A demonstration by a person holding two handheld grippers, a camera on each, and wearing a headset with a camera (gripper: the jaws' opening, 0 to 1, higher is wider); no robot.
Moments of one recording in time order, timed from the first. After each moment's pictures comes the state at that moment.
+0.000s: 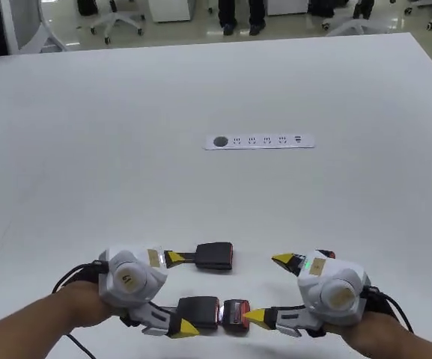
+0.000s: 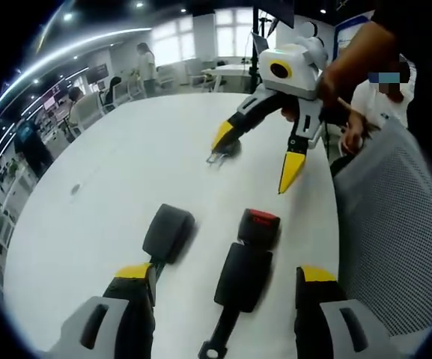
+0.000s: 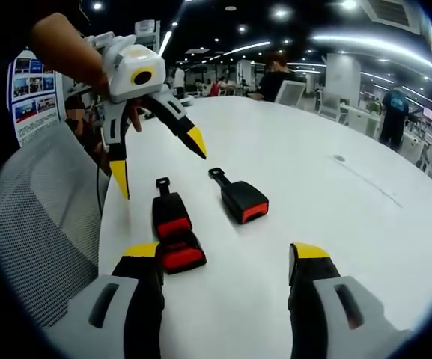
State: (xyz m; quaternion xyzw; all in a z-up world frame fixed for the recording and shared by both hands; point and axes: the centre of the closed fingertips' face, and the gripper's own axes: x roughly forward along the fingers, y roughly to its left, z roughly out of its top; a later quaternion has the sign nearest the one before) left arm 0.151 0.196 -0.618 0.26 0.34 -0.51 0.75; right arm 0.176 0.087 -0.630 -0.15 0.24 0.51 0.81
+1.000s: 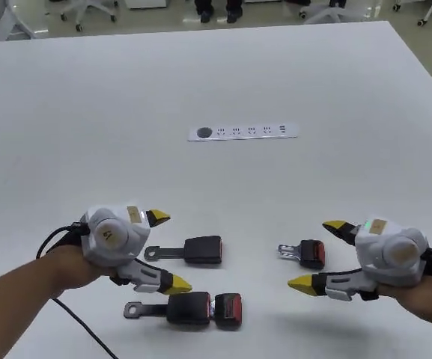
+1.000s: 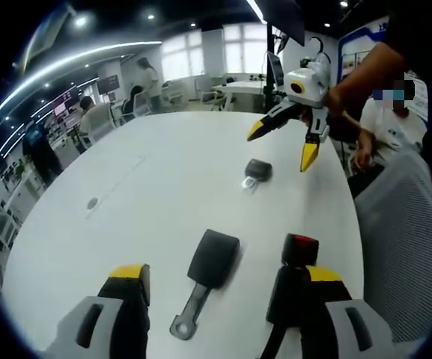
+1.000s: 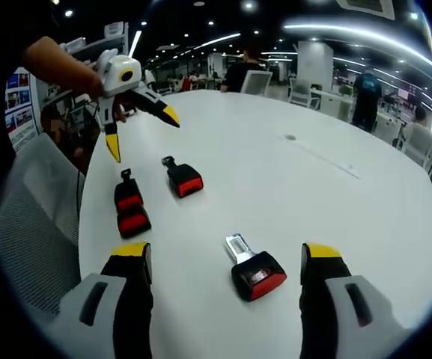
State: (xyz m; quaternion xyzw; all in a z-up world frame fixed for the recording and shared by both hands) left arm 0.214 0.196 -0.605 0.22 0.30 -0.51 0.77; right arm 0.217 -0.004 -0.623 -0.14 0.28 0.44 0.84
